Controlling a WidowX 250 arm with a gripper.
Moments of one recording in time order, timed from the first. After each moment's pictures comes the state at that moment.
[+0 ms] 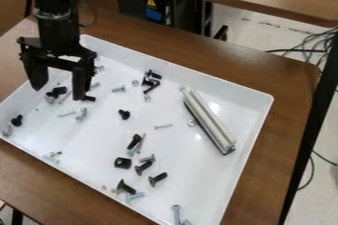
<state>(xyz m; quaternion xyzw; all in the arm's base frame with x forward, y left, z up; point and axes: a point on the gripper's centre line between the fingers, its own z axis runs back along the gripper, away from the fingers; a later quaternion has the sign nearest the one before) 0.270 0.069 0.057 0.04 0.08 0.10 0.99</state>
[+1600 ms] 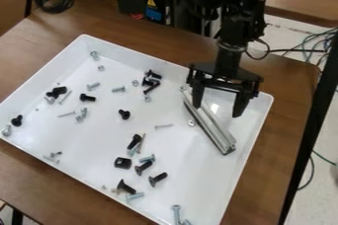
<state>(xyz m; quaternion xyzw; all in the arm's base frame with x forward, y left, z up) 0.374 -0.119 -0.002 0.03 0.07 0.12 0.99</state>
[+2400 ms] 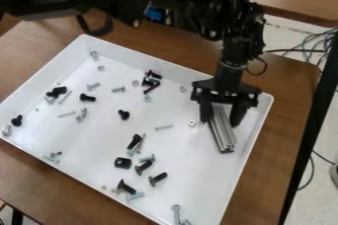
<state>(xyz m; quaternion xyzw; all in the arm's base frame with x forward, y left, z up) 0.389 -0.120 -0.039 0.03 0.06 0.20 0.98</state>
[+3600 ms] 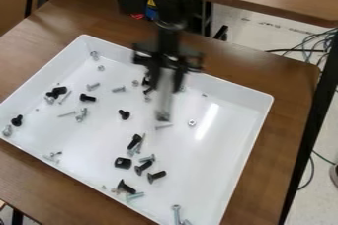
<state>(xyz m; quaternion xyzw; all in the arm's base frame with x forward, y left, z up) 0.365 -0.012 0.025 0.05 0.03 0.18 0.98</state>
